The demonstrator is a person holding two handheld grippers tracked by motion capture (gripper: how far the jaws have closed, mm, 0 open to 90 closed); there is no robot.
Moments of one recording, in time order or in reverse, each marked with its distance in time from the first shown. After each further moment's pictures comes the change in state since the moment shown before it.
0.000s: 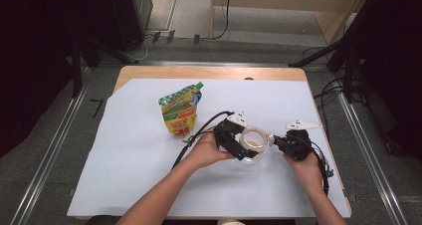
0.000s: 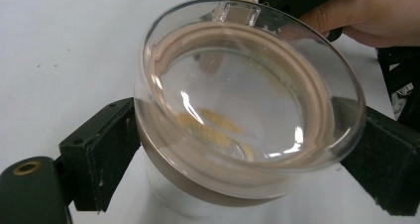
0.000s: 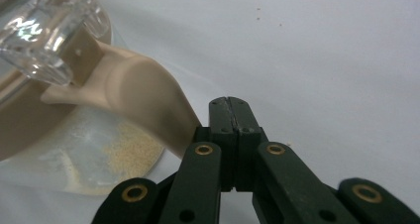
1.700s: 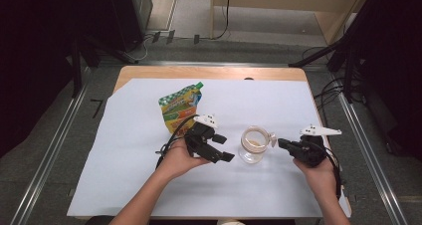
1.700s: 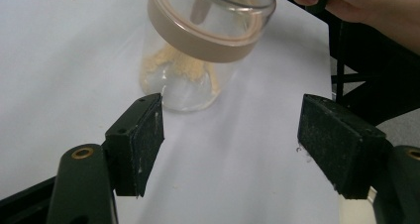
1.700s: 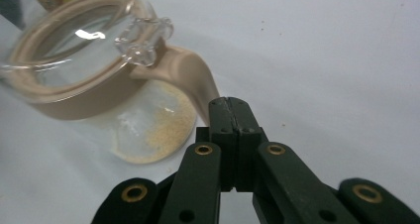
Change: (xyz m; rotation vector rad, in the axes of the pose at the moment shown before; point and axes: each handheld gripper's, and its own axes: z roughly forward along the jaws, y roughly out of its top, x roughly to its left) left arm -0.011 -0.034 -0.073 -0.004 -0.041 -0.159; right arm -0.005 -0.009 -0.038 -0.059 0.067 0.008
